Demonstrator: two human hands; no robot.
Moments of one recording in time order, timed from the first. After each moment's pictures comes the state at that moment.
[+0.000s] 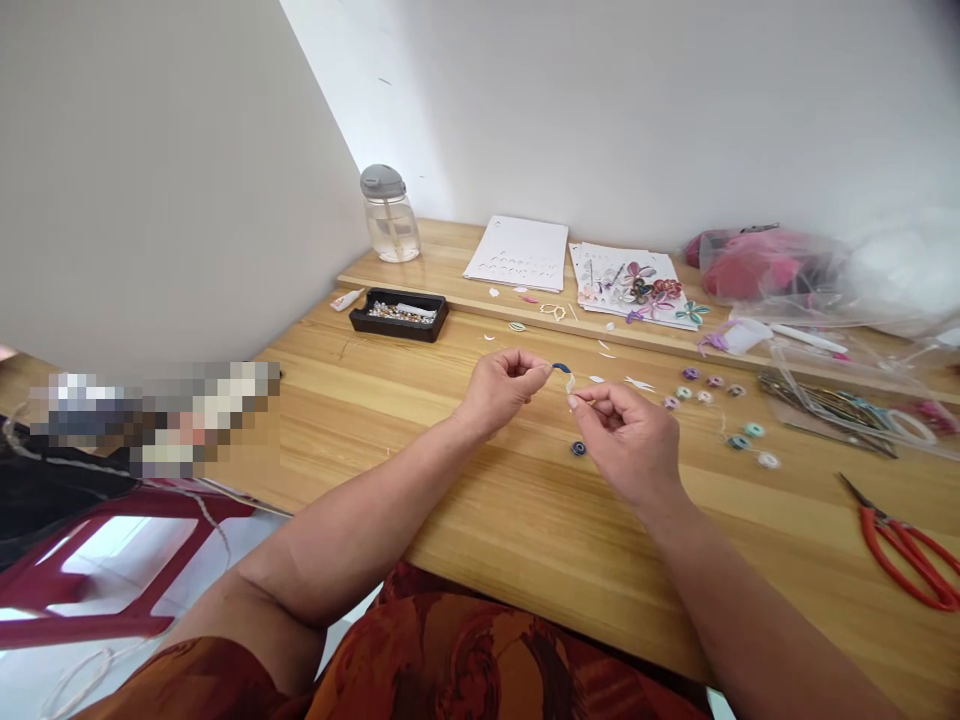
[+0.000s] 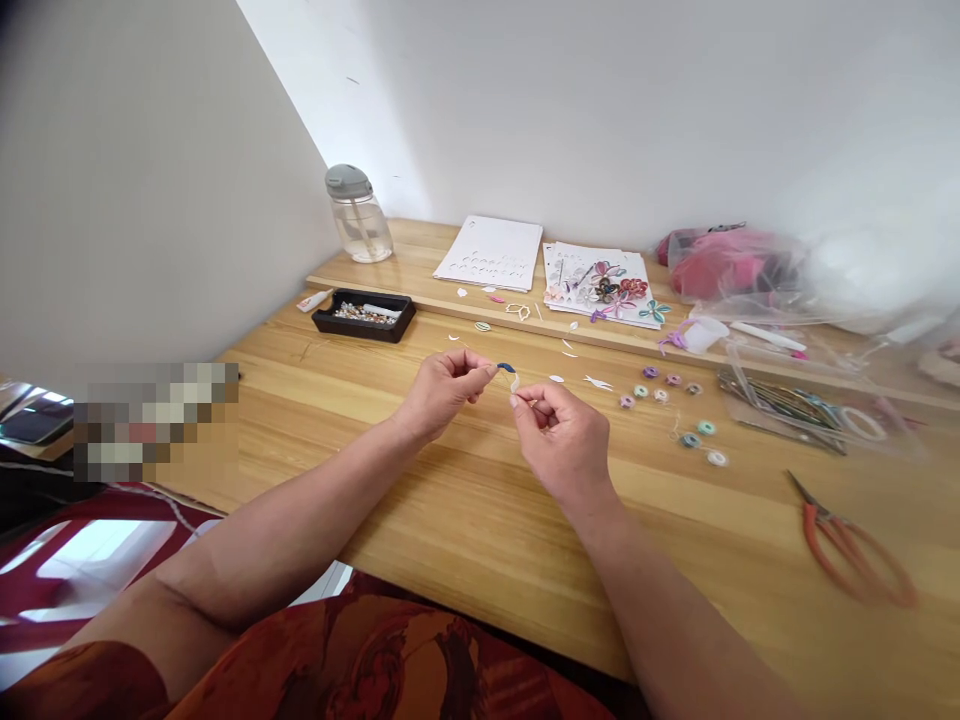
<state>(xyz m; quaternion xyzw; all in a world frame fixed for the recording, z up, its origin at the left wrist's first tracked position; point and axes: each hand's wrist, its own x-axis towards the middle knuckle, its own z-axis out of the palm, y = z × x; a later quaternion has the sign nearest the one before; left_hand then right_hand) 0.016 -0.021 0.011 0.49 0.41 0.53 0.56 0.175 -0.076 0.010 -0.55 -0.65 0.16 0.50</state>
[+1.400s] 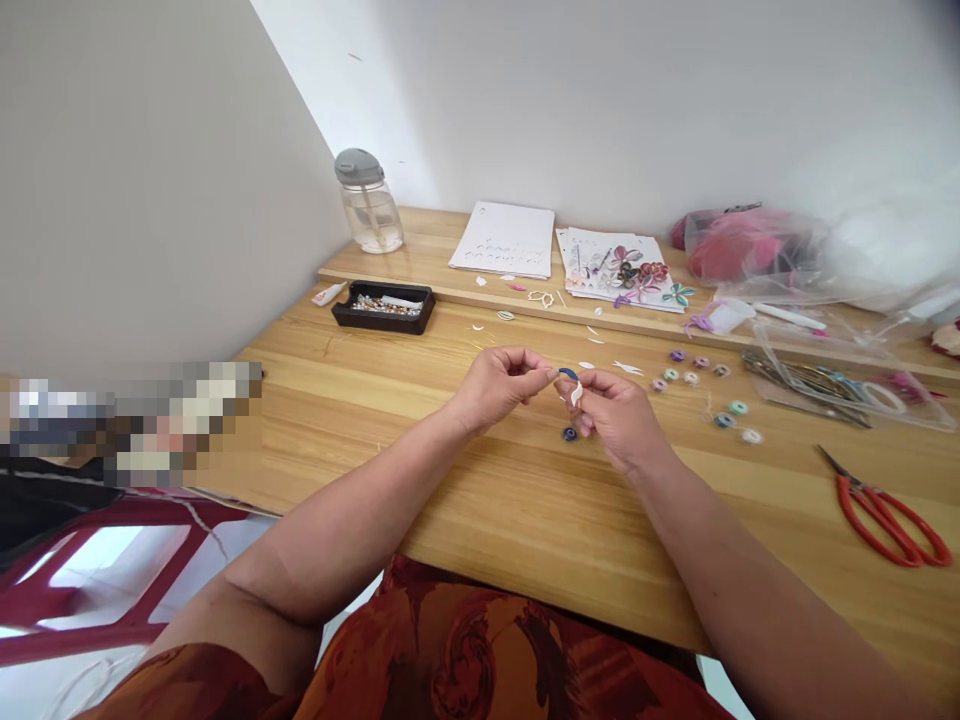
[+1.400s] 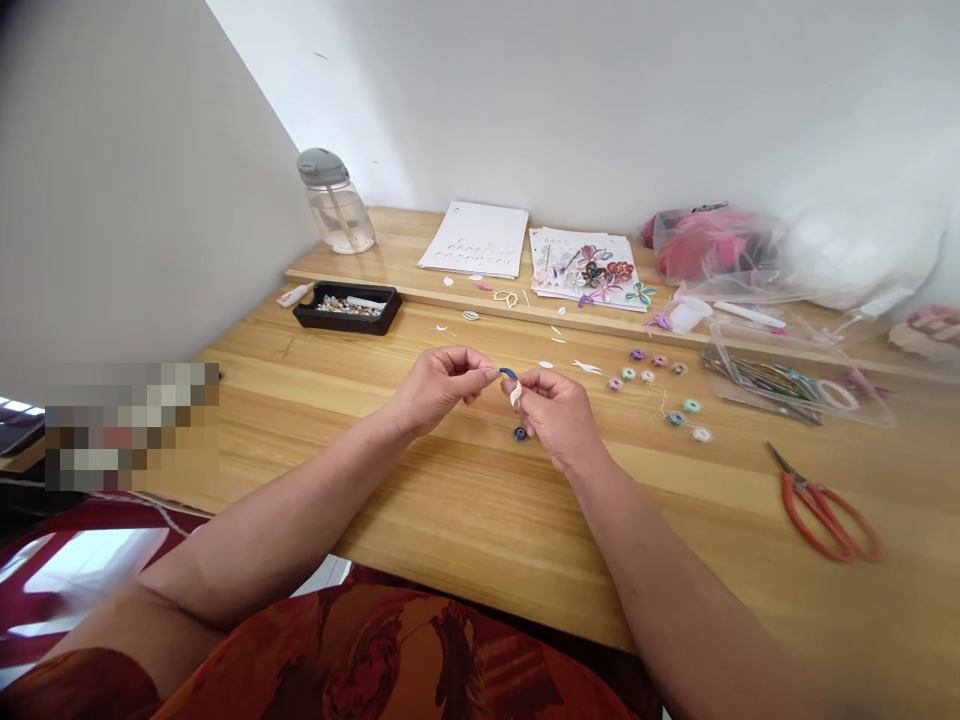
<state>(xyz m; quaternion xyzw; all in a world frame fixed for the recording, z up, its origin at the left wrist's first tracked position) 0.015 -0.026 0.012 0.56 0.36 0.46 0.59 0.183 -0.056 0.003 -0.52 -0.45 0.52 0.51</state>
